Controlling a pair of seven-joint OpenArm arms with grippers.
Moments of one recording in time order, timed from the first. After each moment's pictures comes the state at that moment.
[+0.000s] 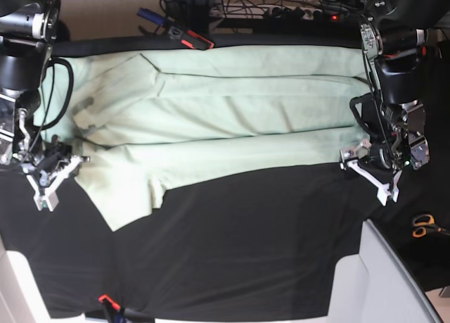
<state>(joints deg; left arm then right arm) -16.8 -18.7 -17.3 48.6 -10.2 -15.2 43.9 12.8 14.5 14.3 55.2 10.7 26.7 -40.2</state>
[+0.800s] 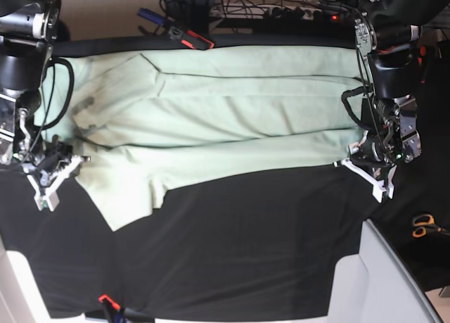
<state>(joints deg) -15.7 -16.8 -17.0 46.1 -10.1 -14.6 36.9 12.8 14.4 14.3 55.2 10.7 26.7 -40.2</state>
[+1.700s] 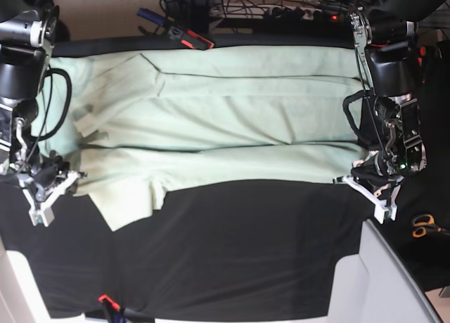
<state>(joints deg) -14.4 -16.0 -16.7 60.2 -10.1 -15.0 39.8 15.1 14.9 14.5 55.3 10.9 26.8 -36.4</state>
